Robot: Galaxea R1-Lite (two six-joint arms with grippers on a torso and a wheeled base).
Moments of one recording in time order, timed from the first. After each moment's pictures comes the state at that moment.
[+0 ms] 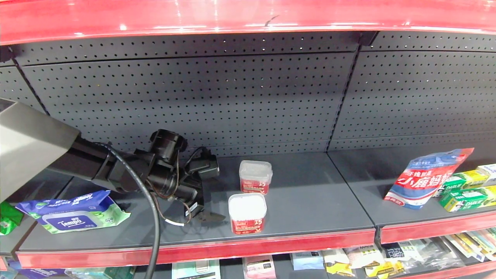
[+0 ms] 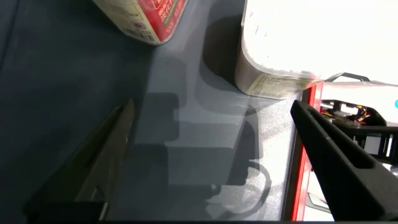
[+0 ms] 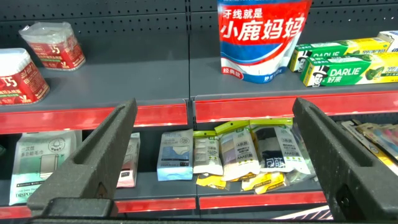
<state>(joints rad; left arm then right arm) -0.35 2.05 -1.06 -0.06 -0.58 0.82 0.00 0.00 0.00 0.00 0.01 0.00</state>
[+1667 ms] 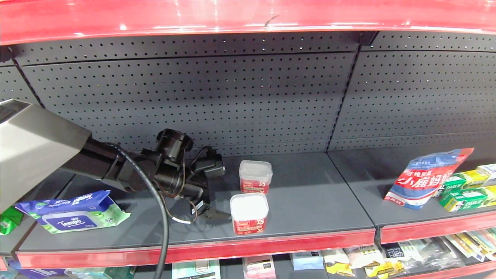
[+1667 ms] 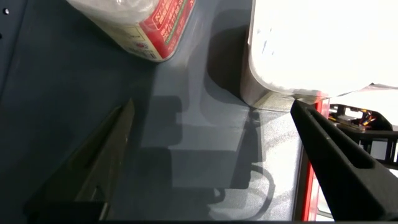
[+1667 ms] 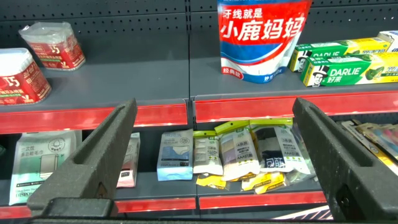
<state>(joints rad) -0.37 2.07 -1.09 -0.09 -0.58 0.82 0.00 0.00 0.00 0.00 0.01 0.00</state>
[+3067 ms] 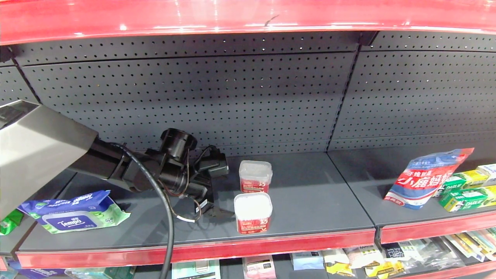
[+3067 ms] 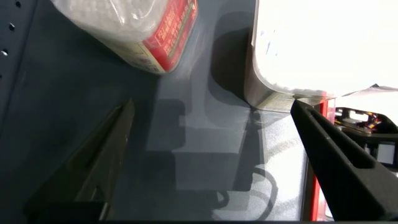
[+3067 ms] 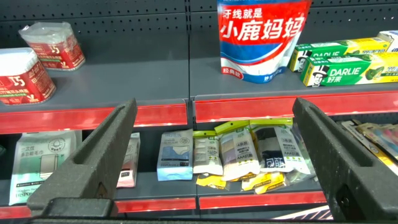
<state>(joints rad) -0.39 2.09 -1.11 -0.12 -0.58 0.81 0.00 0.00 0.00 0.00 0.01 0.00</state>
